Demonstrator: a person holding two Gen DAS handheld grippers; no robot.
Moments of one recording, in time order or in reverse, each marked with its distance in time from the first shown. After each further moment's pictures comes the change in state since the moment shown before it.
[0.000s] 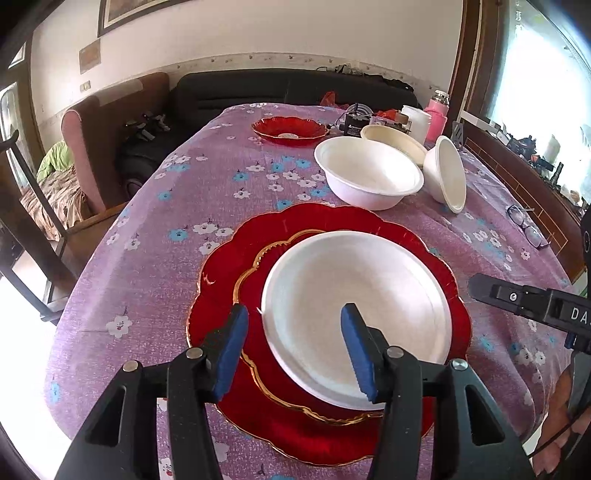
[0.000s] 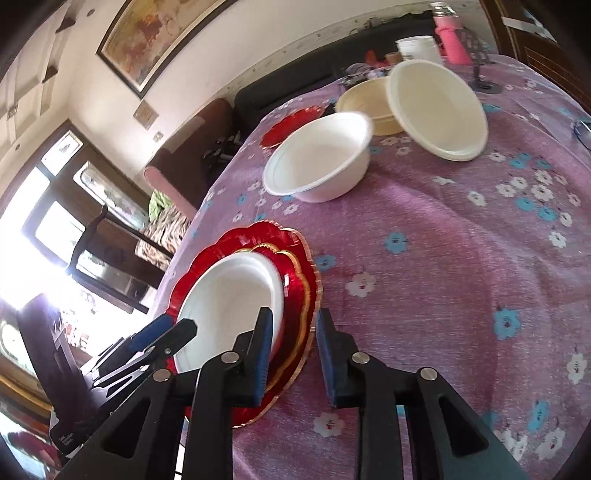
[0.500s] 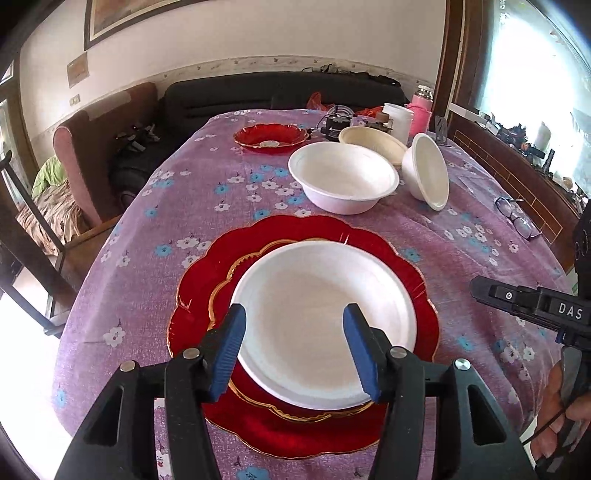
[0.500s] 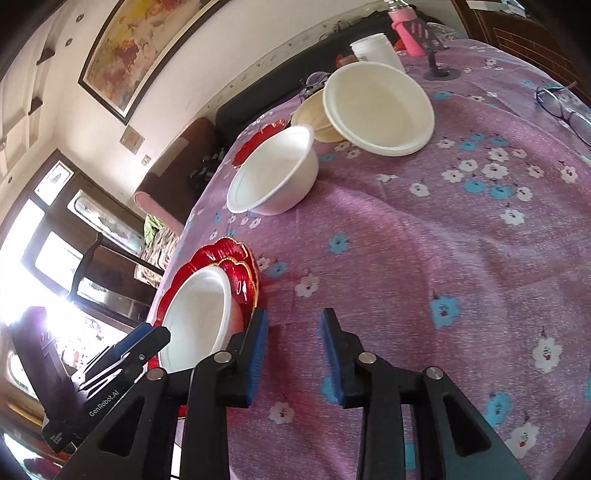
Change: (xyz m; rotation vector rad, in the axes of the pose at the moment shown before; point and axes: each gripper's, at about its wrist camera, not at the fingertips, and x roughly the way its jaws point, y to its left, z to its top) left arm -0.014 -0.026 0.010 0.057 0.001 -0.010; right arm -0.028 -0.042 -0.003 0.090 -0.036 0.002
